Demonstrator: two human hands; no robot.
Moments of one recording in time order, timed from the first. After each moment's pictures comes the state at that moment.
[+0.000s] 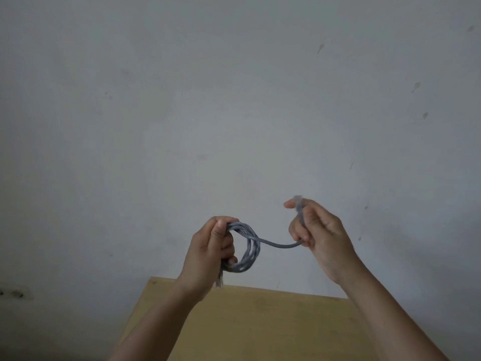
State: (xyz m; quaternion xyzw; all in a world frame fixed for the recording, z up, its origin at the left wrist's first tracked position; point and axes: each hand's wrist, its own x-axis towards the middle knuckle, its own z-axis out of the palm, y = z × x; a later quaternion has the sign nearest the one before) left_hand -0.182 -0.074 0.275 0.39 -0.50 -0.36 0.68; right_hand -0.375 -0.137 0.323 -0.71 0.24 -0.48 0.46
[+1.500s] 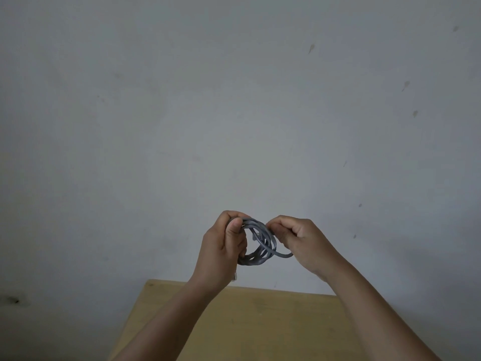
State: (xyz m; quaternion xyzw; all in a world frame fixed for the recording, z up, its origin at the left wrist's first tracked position) left_hand -0.207 -0.083 0.283 0.42 -0.57 -0.24 0.66; right_hand -0.368 -0.137 0.321 -0.81 0.34 -0.33 0.35
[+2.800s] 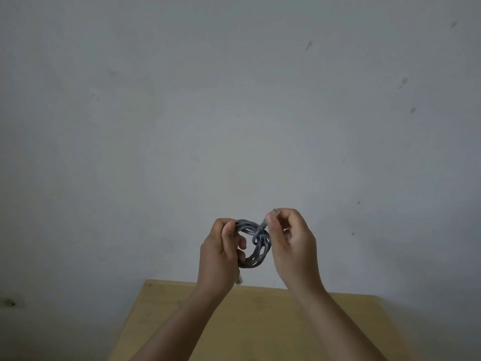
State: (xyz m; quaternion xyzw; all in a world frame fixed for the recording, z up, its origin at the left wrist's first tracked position) left_hand -0.215 -0.084 0.269 0.52 -0.50 -0.23 0.66; right_hand -0.334 -0.111 0.300 -0.68 0.36 -0.58 0.27
